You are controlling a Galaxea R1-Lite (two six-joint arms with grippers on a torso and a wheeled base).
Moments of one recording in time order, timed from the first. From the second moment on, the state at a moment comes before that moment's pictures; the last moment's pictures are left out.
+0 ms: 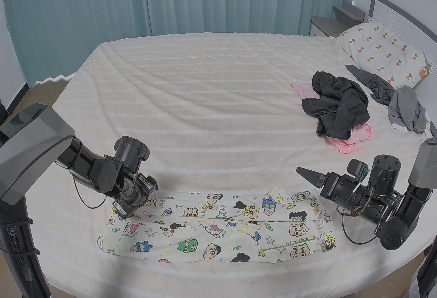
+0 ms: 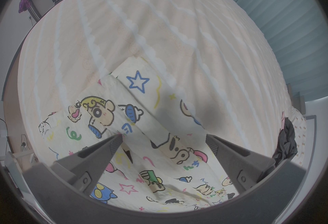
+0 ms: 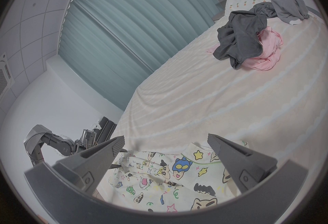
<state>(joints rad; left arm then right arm) -0.29 2.14 -1.06 -0.02 0.15 -1.14 0.33 2.03 -0.30 -1.52 0.19 0.64</state>
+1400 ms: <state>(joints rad) -0.28 2.15 -1.14 0.10 0.15 -1.14 0.34 2.05 -0.29 -1.55 0.19 0.63</state>
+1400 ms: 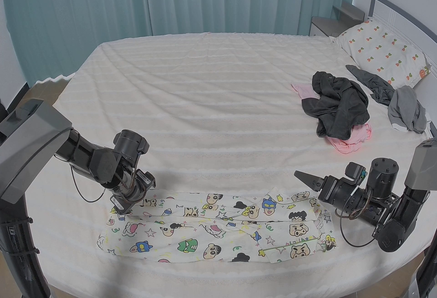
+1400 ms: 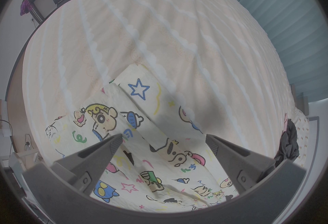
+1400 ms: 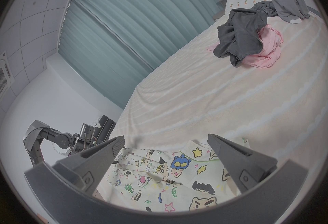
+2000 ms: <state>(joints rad) -0.28 2.14 -1.14 0.17 0.15 -1.14 0.35 2.06 -0.29 -1.55 0.19 0.63</state>
